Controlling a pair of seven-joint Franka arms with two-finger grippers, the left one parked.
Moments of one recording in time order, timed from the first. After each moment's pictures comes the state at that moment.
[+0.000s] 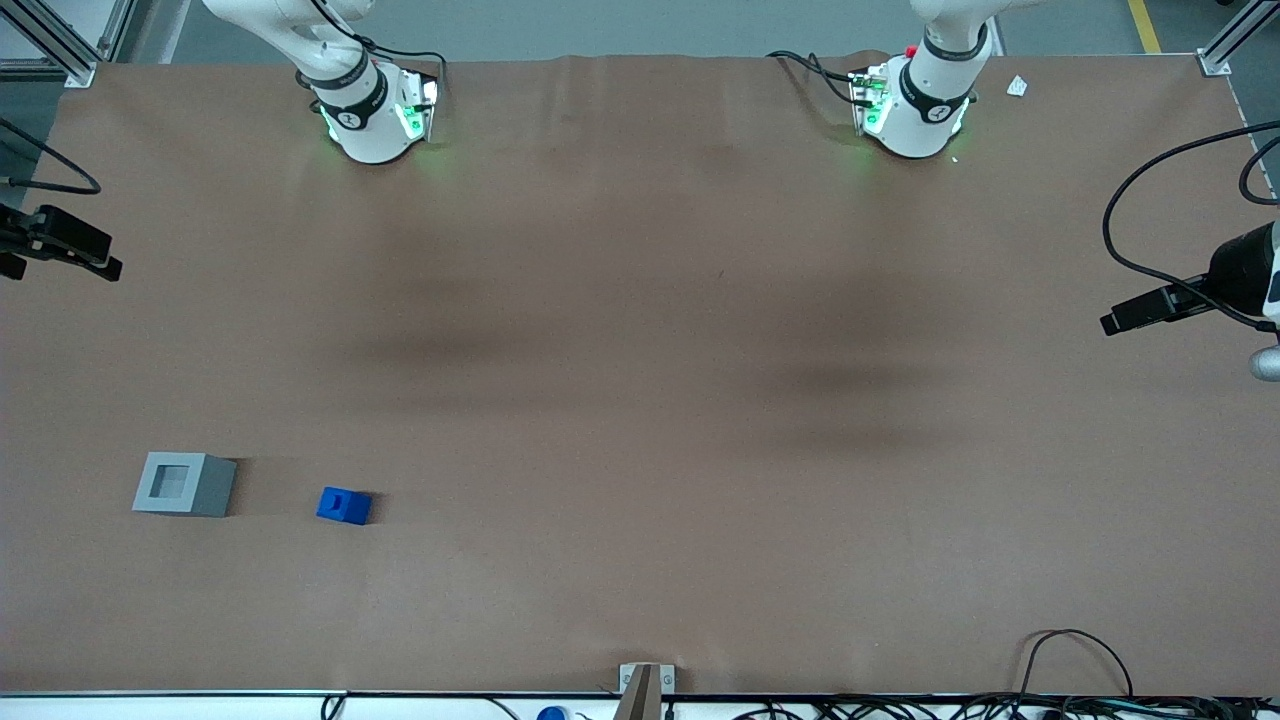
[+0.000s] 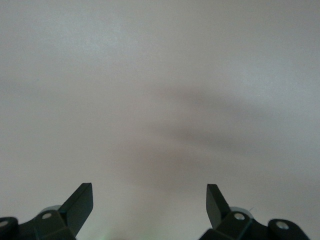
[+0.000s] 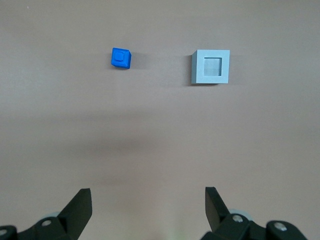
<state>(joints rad) 0.02 0.09 -0.06 -1.38 -0.02 1.43 -0.03</state>
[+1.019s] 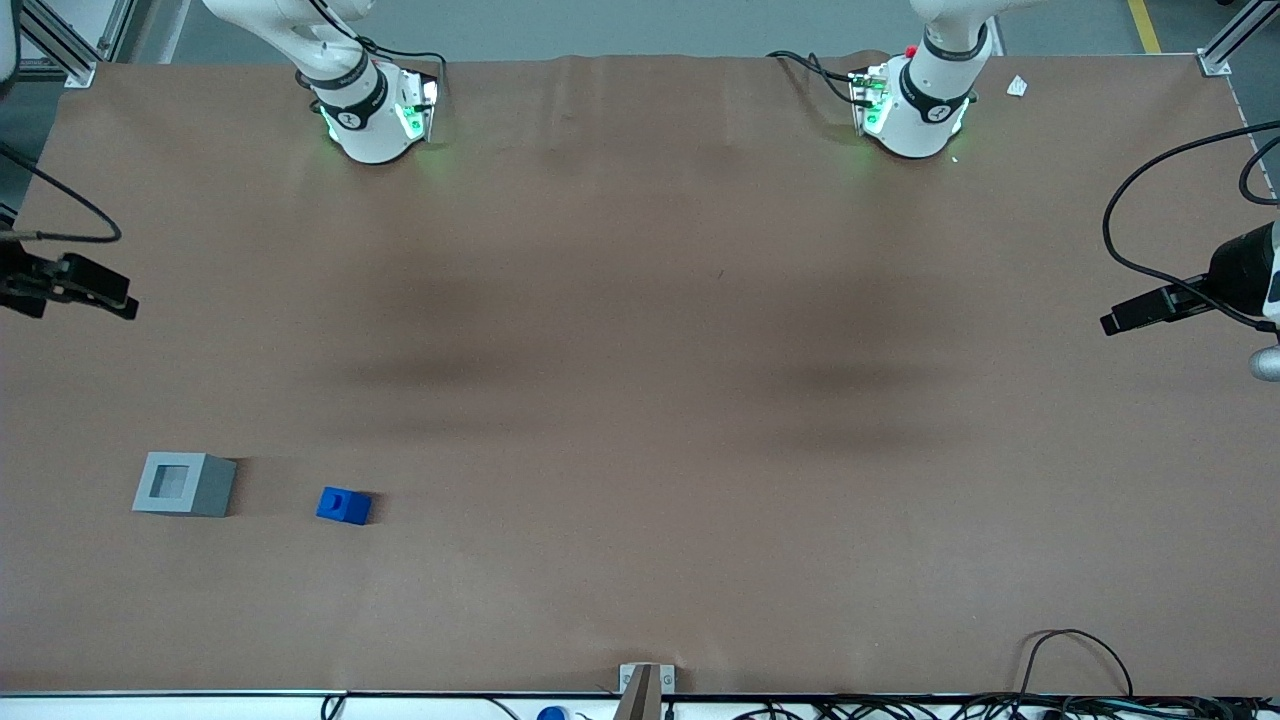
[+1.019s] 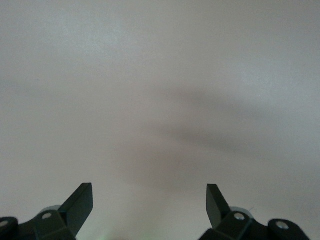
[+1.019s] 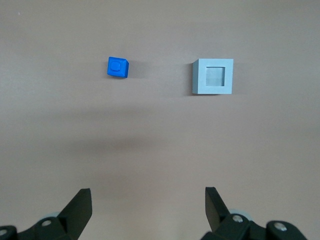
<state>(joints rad) 0.01 0.17 -0.07 -1.39 -0.02 1.52 -0.03</state>
